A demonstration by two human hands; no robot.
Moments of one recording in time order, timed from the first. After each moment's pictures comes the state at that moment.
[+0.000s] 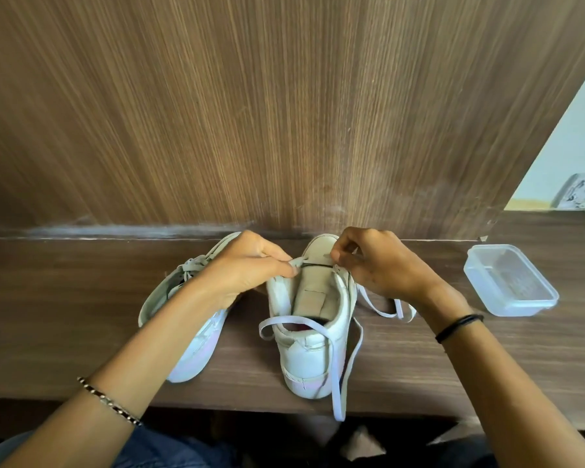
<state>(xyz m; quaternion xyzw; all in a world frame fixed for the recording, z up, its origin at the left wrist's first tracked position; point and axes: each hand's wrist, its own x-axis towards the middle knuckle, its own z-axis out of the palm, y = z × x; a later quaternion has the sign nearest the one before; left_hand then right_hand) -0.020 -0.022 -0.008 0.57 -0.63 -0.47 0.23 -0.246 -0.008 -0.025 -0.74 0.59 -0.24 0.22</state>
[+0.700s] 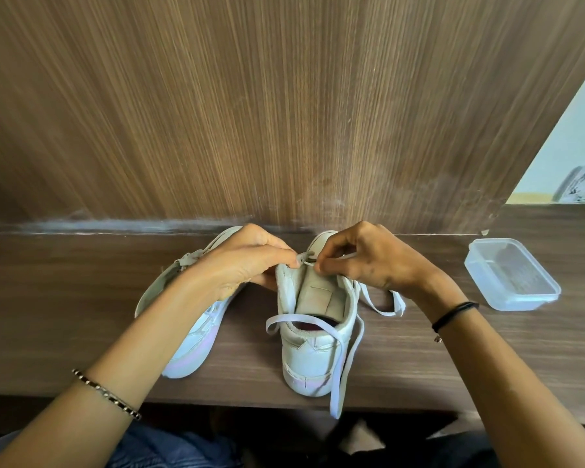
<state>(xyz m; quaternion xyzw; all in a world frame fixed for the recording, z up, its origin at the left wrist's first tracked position) -0.013 -0.031 -0.011 0.52 -0.63 -0.53 0.21 -0.238 -0.006 -0.016 -0.75 0.52 -0.24 0.33</state>
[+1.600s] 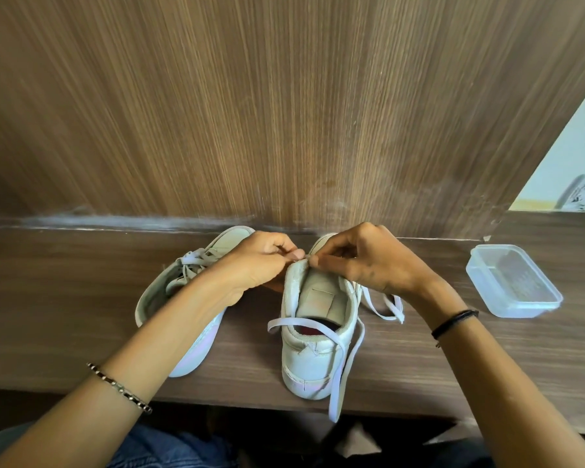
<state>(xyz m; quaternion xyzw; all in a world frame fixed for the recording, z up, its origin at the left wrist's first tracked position) -0.029 -0.026 -0.019 0.57 -0.63 -0.48 0.23 -0.236 -0.006 -0.017 -0.76 0.51 -0.26 0.31</state>
